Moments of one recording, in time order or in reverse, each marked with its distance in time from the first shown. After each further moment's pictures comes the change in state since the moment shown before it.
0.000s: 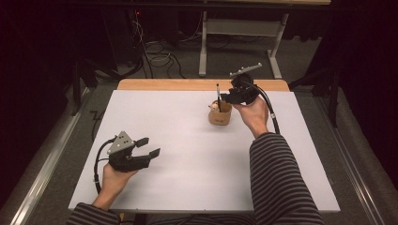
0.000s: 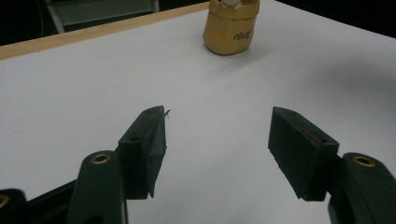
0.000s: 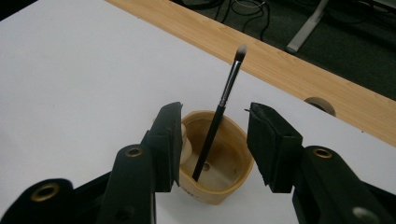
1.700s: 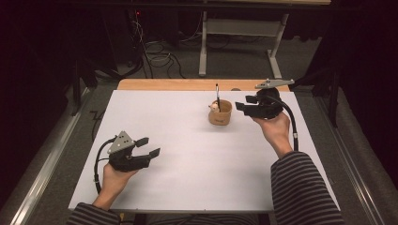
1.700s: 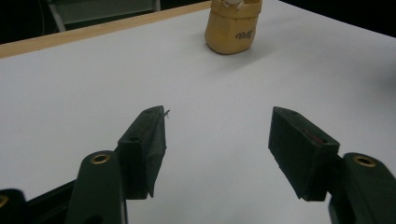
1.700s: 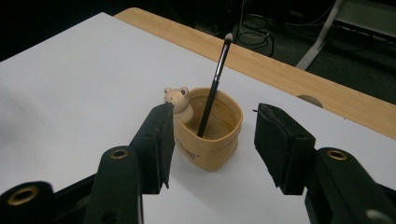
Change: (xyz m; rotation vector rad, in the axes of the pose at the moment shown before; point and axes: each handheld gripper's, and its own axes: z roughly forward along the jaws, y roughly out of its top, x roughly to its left) left arm 0.001 0.000 0.001 0.003 0.004 -0.004; right arm -0.013 -0.053 -0.057 -0.150 0.053 0.012
